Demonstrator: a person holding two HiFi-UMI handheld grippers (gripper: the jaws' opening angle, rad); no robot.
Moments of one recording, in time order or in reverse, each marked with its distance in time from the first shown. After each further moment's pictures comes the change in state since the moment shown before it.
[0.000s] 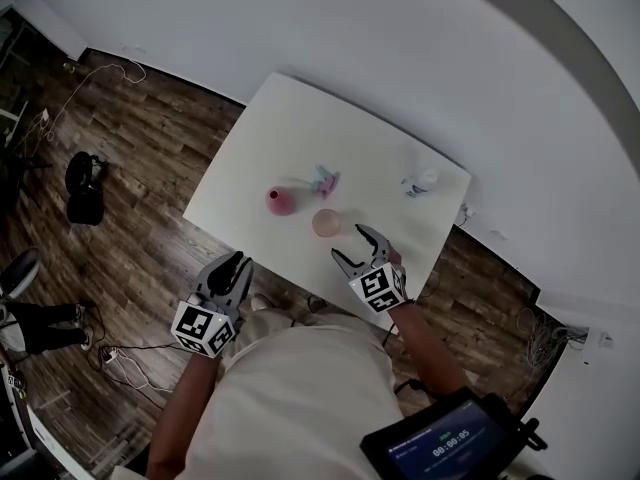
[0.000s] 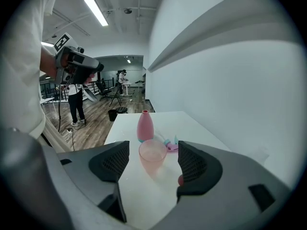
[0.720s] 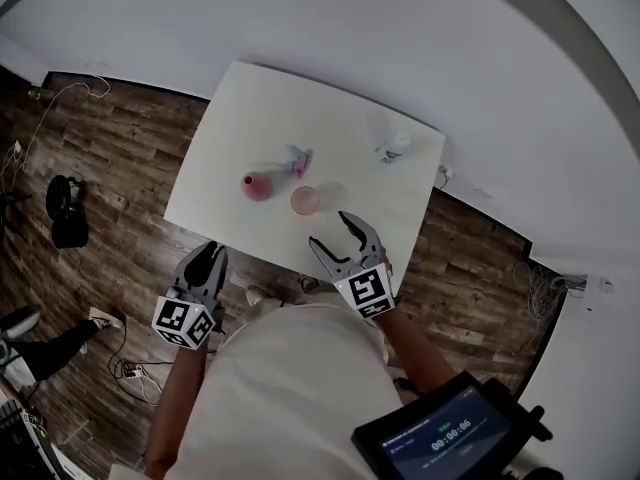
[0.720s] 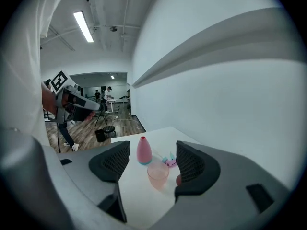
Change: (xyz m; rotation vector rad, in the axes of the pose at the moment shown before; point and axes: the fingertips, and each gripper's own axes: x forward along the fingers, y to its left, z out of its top) left arm -0.013 0.019 -0.005 -0.026 0.017 -0.034; right arm -0.066 0.021 0.076 0.154 -0.177 -0.160
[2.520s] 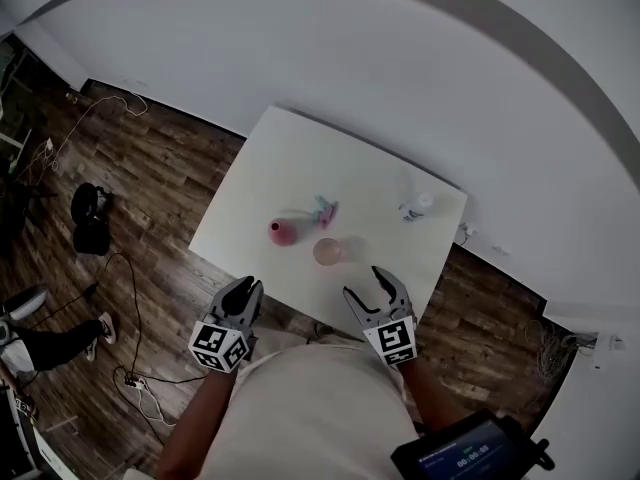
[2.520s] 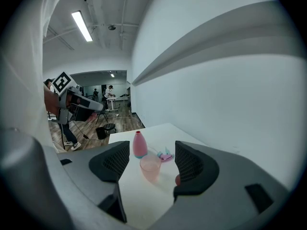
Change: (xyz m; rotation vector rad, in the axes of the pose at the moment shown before) left arm 0.033 -0.008 -0.006 -0.041 -0.003 0.062; right arm -0.014 -0.030 -0.015 0.006 0.030 0.001
